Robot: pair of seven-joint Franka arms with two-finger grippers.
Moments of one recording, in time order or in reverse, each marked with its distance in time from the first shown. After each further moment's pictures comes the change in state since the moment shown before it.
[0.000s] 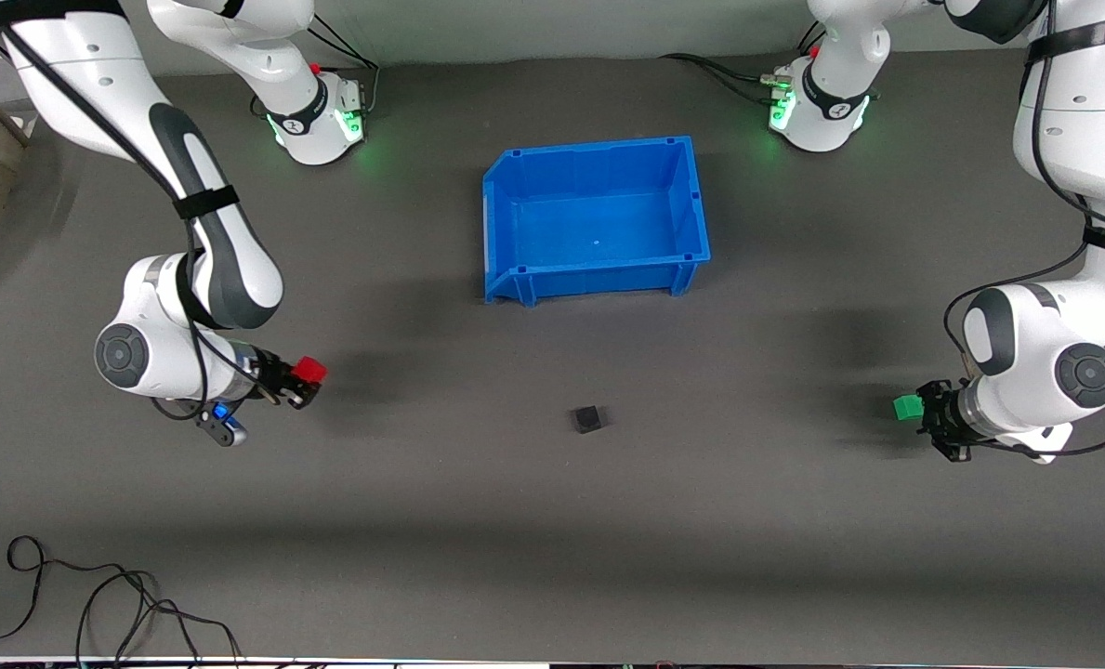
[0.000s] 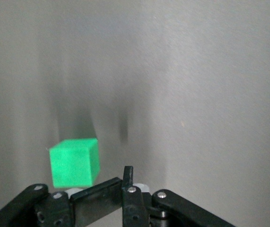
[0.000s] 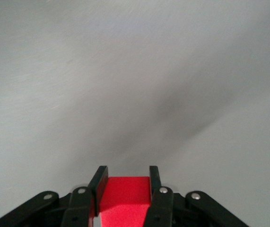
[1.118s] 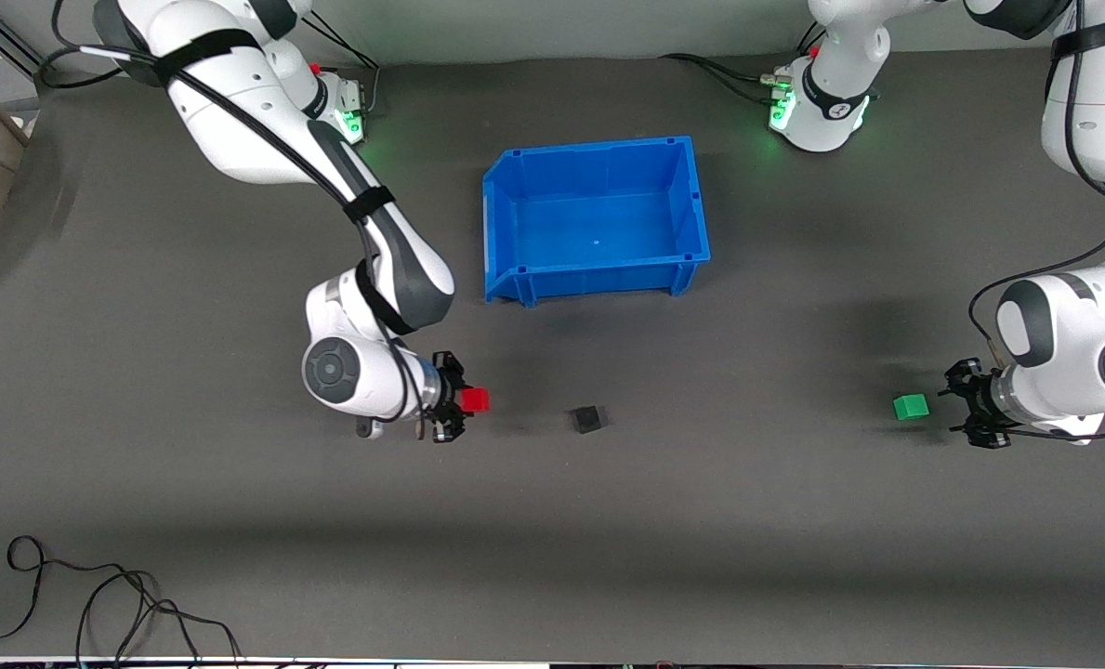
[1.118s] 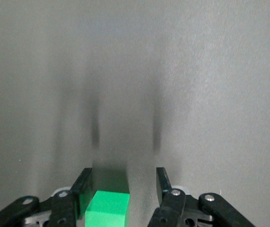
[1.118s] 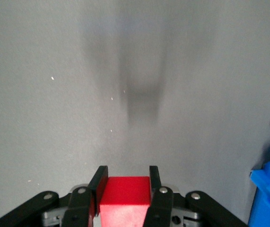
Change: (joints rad) left arm 0.083 -0.016 0.011 -0.058 0.004 -0.037 -0.017; right arm 0.324 0.303 0.004 0.426 0.062 0.001 1.063
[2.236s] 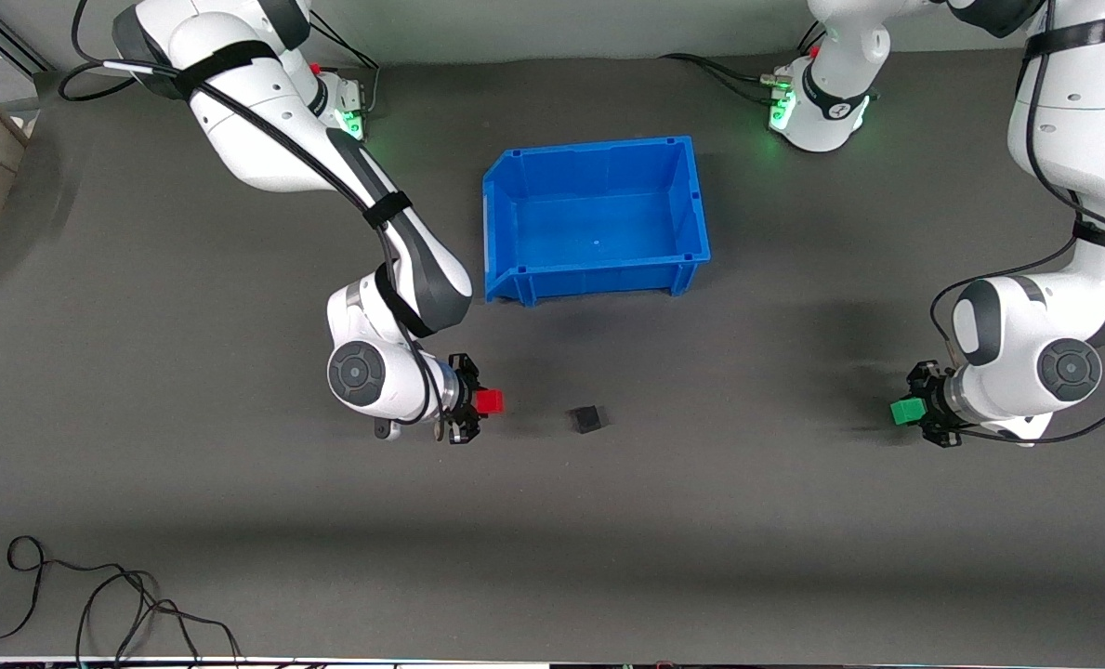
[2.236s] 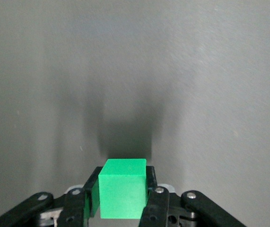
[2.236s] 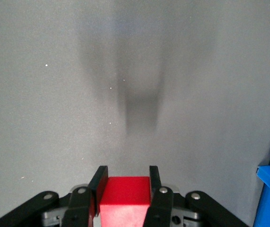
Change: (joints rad) left arm -0.090 -0.010 -0.015 -0.004 -0.002 0.004 -0.082; right arm 0.018 0.032 -0.006 0.034 0.000 -0.002 0.013
